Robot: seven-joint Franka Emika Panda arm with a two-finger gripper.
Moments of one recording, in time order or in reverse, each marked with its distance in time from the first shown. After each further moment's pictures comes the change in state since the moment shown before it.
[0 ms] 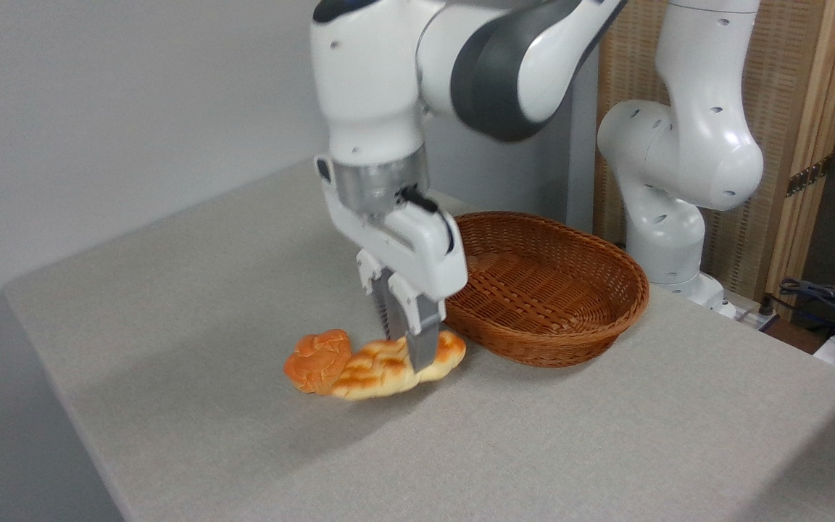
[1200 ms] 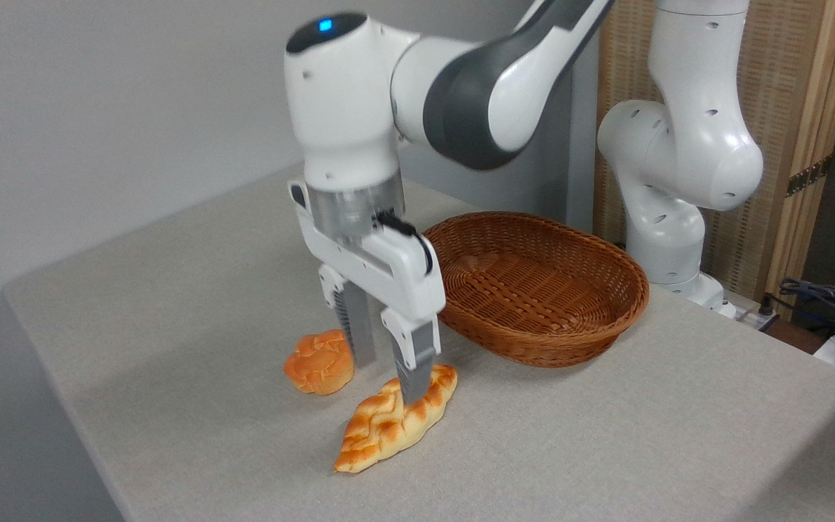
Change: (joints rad) arm -0.004 0.064 0.001 0.066 0.000 0.042 -0.071
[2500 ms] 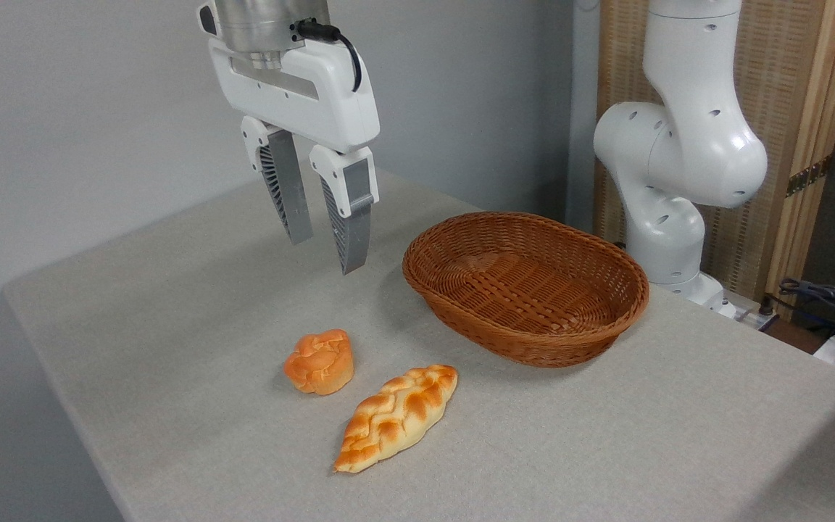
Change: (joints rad) arm 0.123 0.073 -0.183 0.484 -0.047 -0.443 -0.086
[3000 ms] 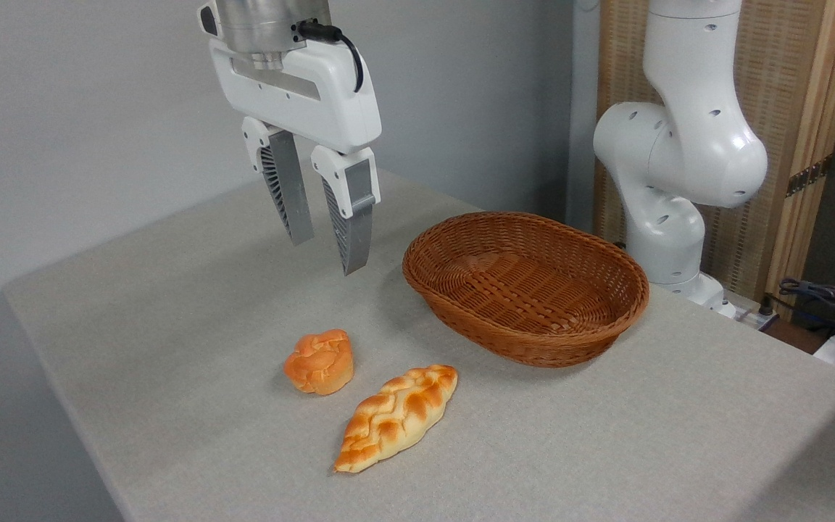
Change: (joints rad) arm 0.004 0.000 -0.001 0.000 0.000 -0.001 0.000
